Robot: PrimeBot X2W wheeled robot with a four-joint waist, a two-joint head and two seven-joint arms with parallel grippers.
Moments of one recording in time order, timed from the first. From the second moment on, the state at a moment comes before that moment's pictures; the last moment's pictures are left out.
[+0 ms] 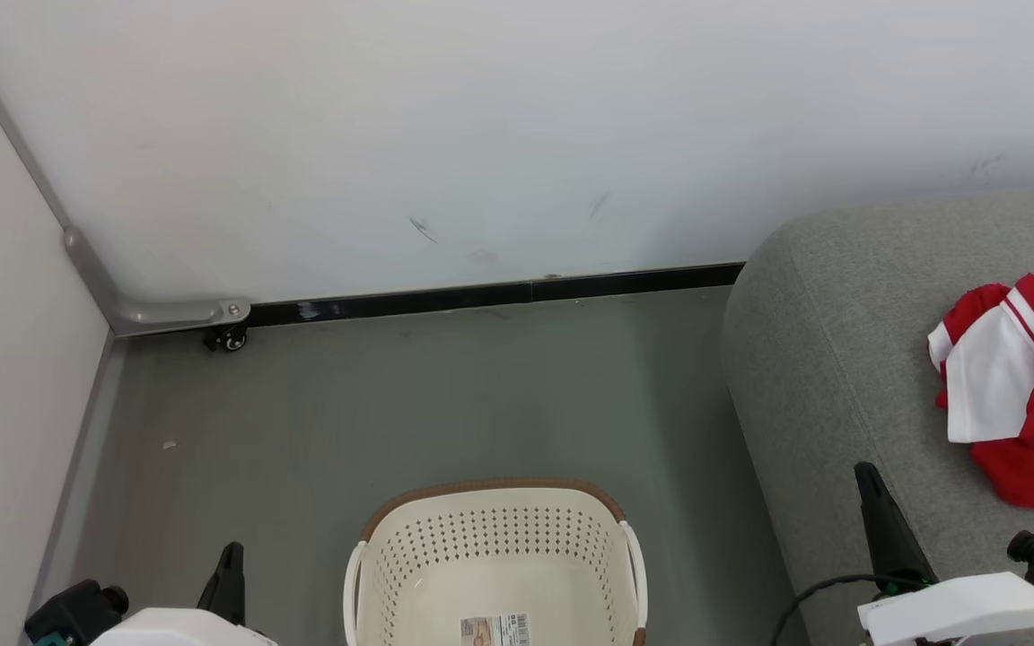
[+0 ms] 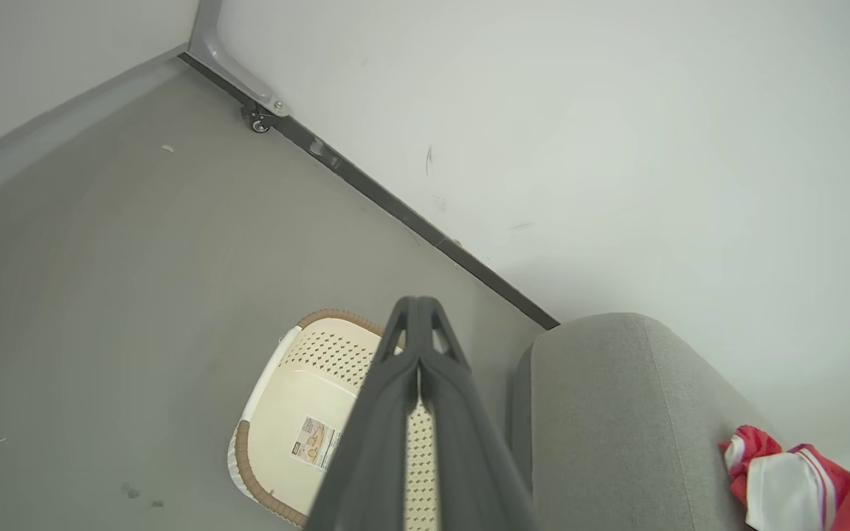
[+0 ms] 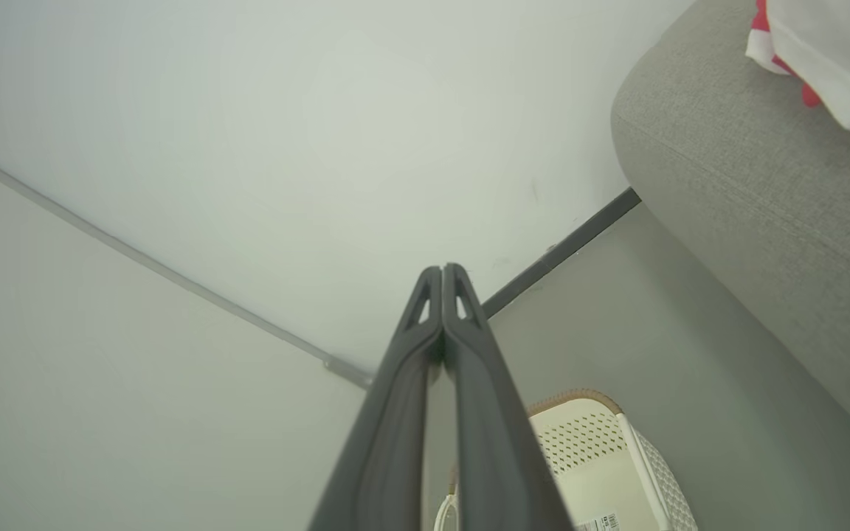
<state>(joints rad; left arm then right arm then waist) 0.02 0.15 -0.12 0.25 -0.92 0.15 -0.03 0.06 -0.04 -0.03 0.21 0.87 0.12 0.01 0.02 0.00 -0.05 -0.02</state>
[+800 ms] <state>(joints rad) -0.01 0.10 -0.04 0.25 -1.21 0.04 0.03 0.00 -0.04 -0.06 0.24 1.20 0.12 0.04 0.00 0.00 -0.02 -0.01</state>
